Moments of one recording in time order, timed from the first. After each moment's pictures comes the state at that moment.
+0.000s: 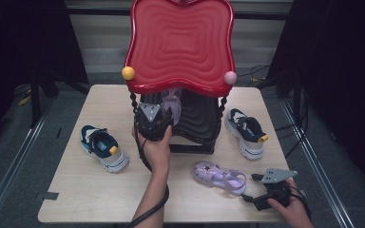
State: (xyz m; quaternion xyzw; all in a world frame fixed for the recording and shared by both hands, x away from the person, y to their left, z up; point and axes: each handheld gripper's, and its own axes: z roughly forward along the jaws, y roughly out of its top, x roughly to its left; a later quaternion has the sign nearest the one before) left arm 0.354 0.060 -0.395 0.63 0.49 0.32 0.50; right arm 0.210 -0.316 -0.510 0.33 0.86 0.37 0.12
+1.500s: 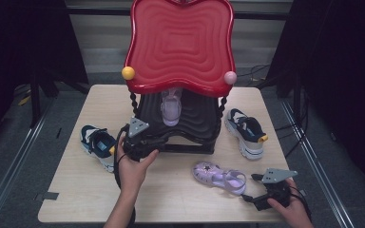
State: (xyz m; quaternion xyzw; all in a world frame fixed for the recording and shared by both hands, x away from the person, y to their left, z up) left arm 0.315 0.108 -0.408 0.74 0.41 0.20 0.49; right arm 0.210 -0.316 -0.510 0.33 0.86 0.37 0.13
